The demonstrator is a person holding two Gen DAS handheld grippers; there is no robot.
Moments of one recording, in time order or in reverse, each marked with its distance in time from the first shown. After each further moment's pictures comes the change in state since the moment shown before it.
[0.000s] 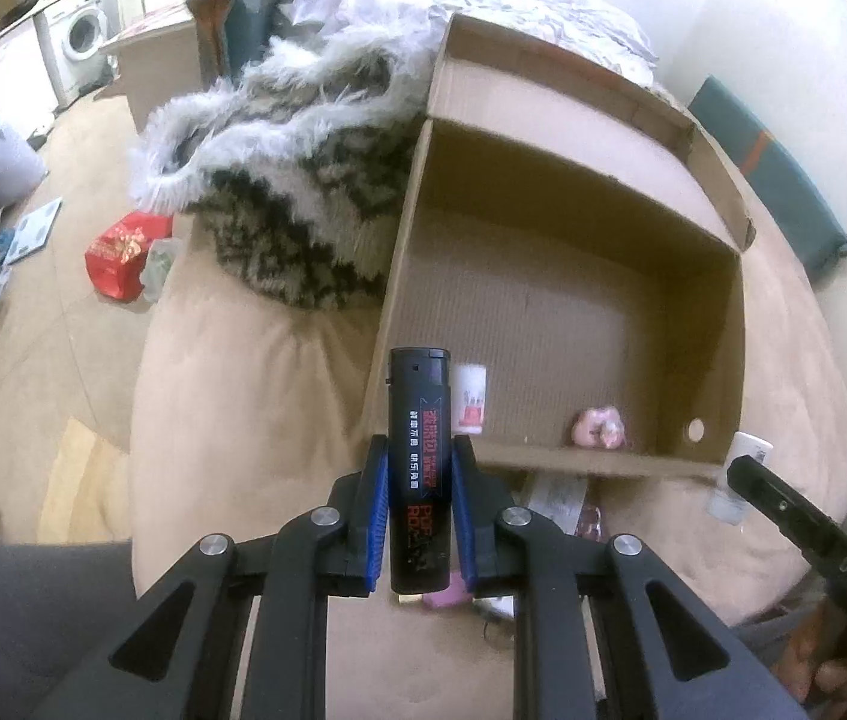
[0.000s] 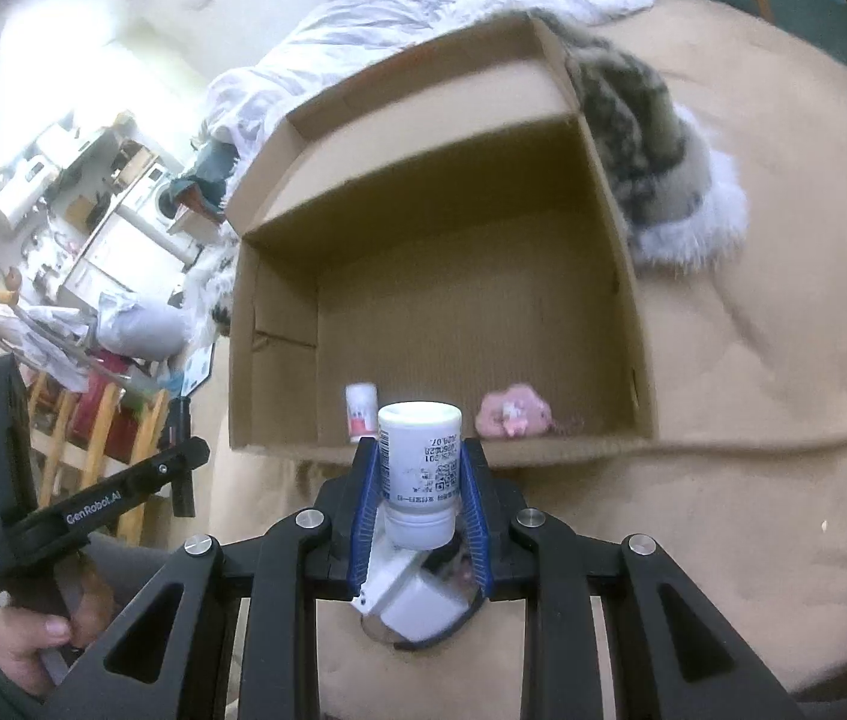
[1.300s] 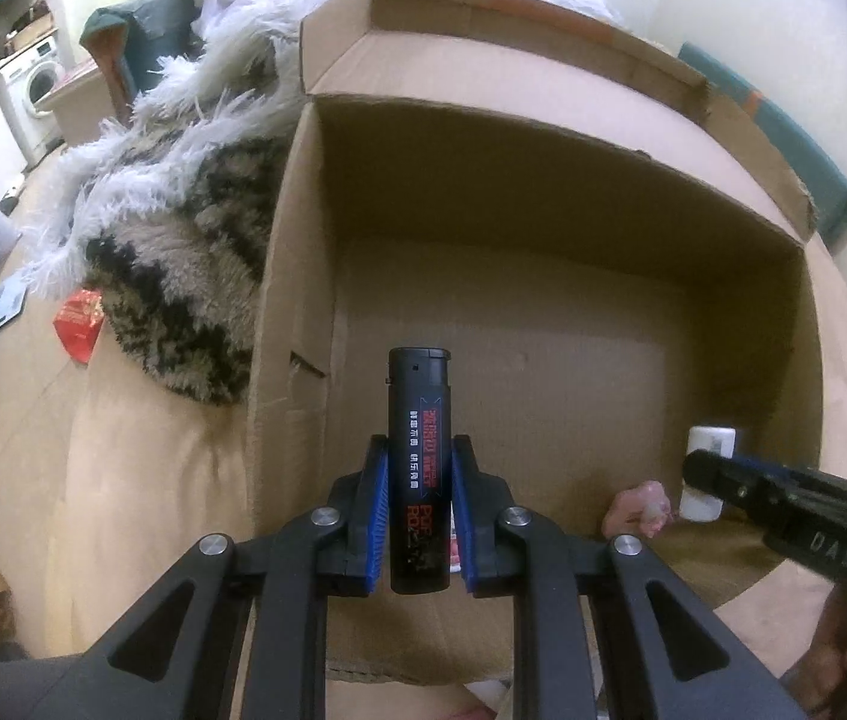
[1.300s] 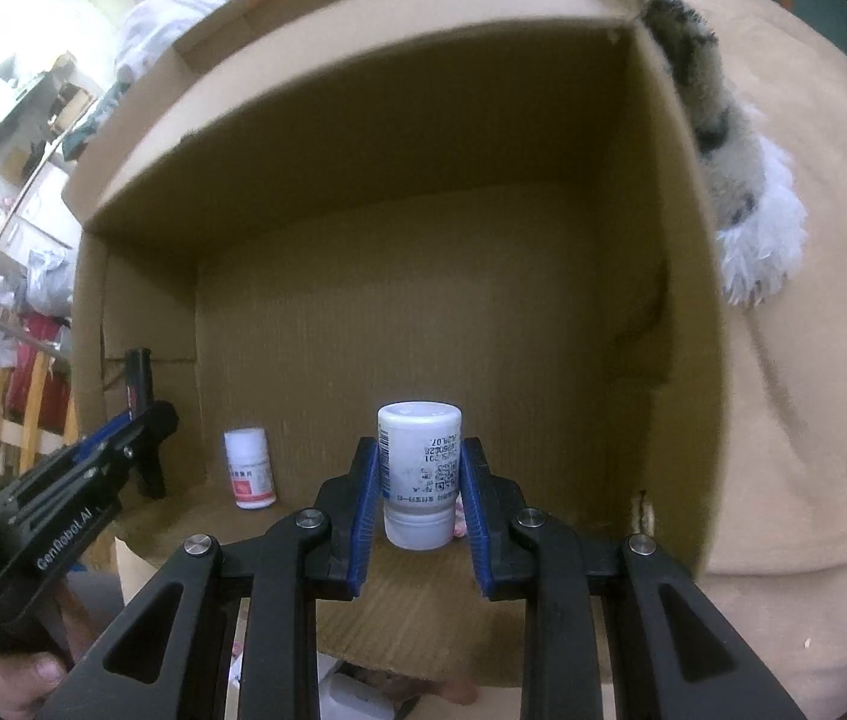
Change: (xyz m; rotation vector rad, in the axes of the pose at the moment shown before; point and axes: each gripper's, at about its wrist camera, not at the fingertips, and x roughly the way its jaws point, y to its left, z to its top) left arm 0.098 -0.029 0.039 0.127 -0.022 0.026; right arm 0.101 -0.022 0.050 -0.018 0.185 -0.151
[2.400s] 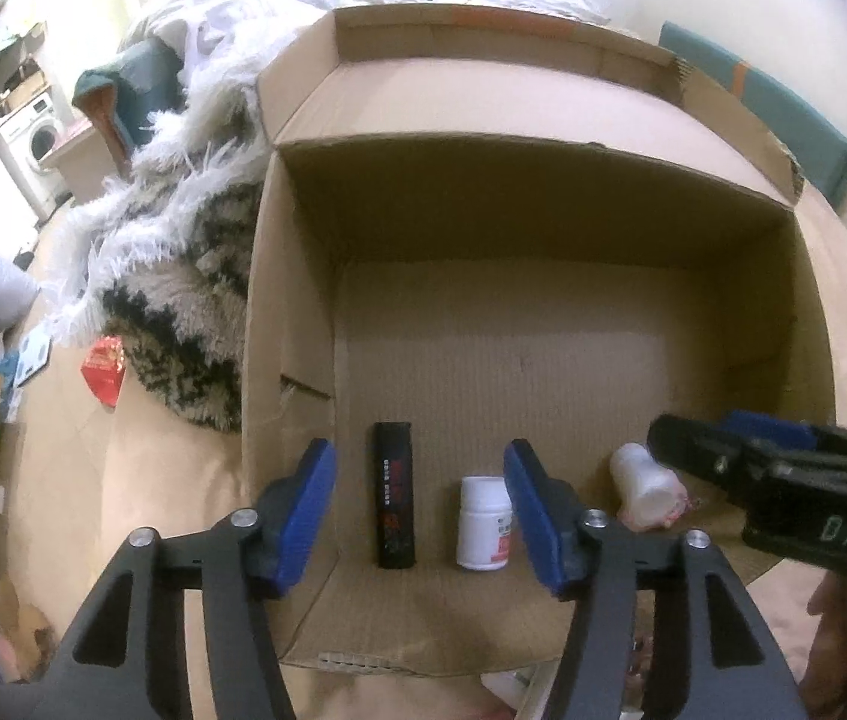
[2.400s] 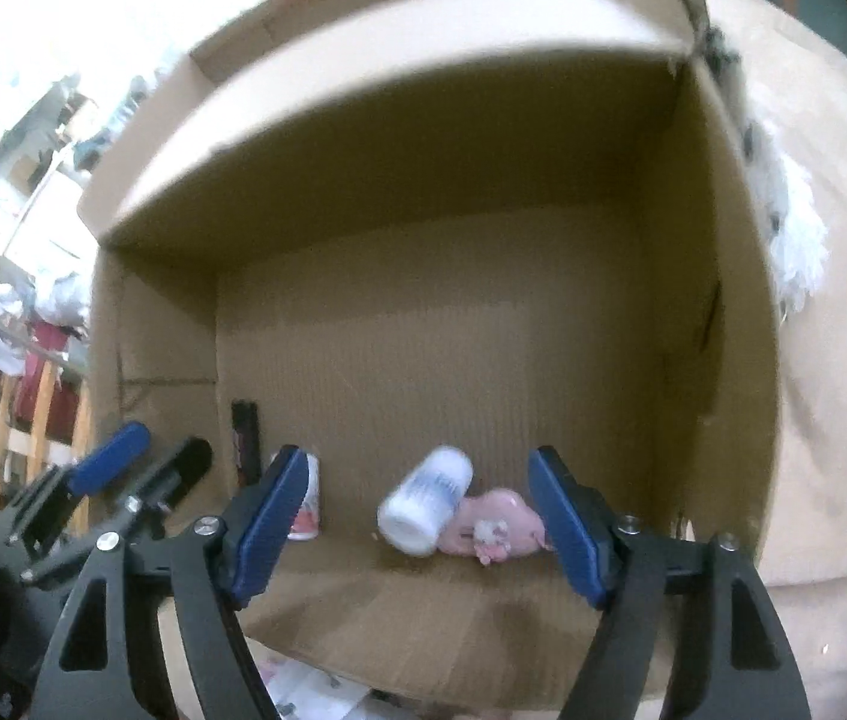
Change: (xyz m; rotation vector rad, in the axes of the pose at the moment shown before) left arm -0.014 -0.025 -0.003 0.099 -0.063 0.076; right arm -0.012 0.005 0.008 0.005 -0.055 0.028
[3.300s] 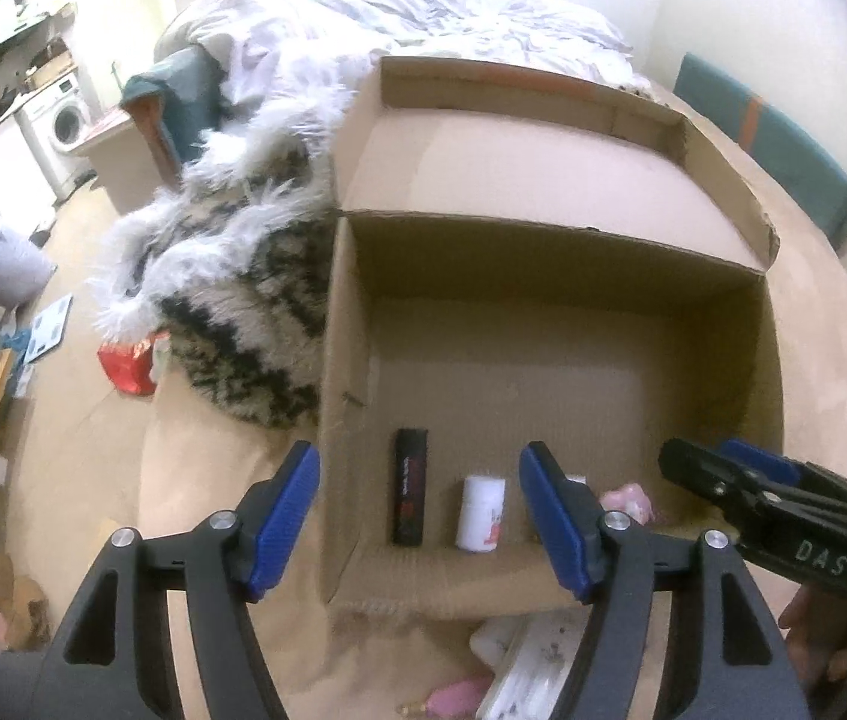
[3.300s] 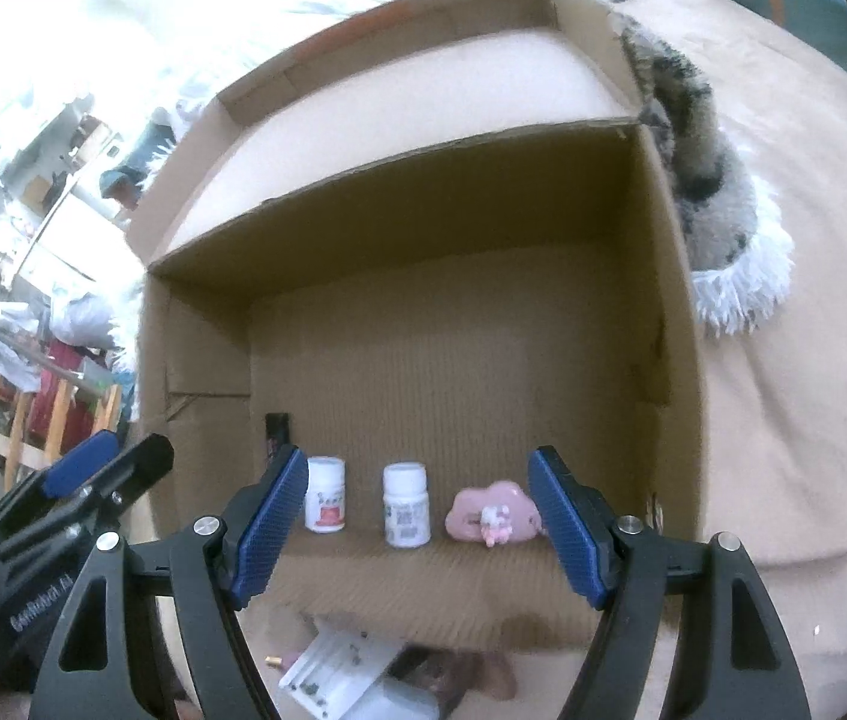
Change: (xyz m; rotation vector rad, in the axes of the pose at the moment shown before) left arm -0.055 0.020 0.011 -0.089 0.001 0.005; right arm -0.033 0.003 -0.012 0.011 -0.056 0.029
